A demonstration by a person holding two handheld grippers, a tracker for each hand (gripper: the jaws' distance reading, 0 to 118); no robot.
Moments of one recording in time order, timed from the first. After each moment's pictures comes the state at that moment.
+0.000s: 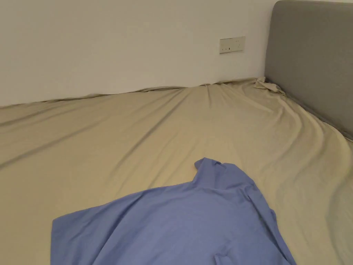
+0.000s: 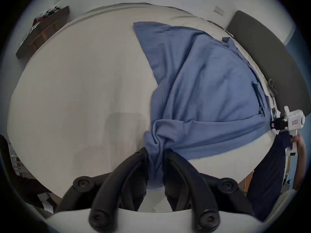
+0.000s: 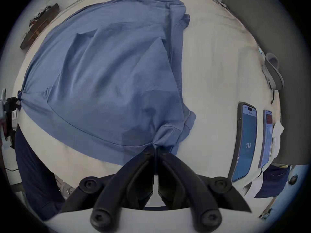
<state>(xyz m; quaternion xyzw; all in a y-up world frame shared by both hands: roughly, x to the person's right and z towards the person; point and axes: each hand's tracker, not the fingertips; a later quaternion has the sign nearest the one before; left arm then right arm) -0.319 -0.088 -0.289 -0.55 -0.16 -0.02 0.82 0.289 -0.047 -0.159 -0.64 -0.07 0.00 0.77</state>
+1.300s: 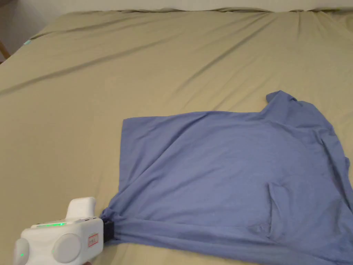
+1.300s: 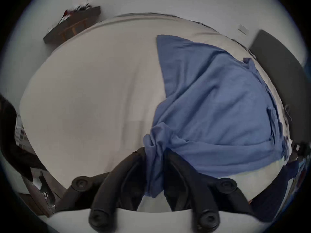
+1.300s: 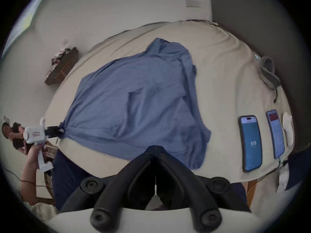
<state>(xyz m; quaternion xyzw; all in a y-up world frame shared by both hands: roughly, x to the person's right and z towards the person) -0.275 -0.079 -0.271 -0.51 -0.05 -0.01 0.86 0.266 0.043 -0.118 -0.49 -0.03 -0.14 0.86</state>
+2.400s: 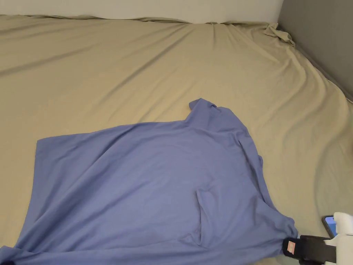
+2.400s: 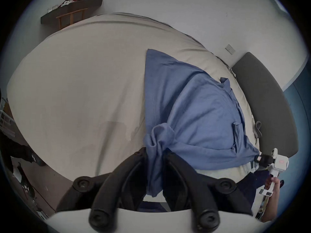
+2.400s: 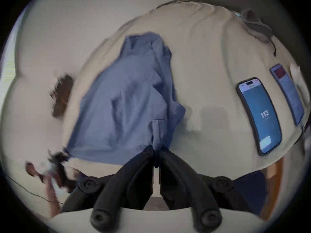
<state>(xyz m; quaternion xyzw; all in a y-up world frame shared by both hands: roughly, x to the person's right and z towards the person) -0.297 -0.025 -0.255 -0.50 -0.11 0.13 0.85 0.332 0.007 -0.105 -0.46 -0.04 -0.34 0.82</state>
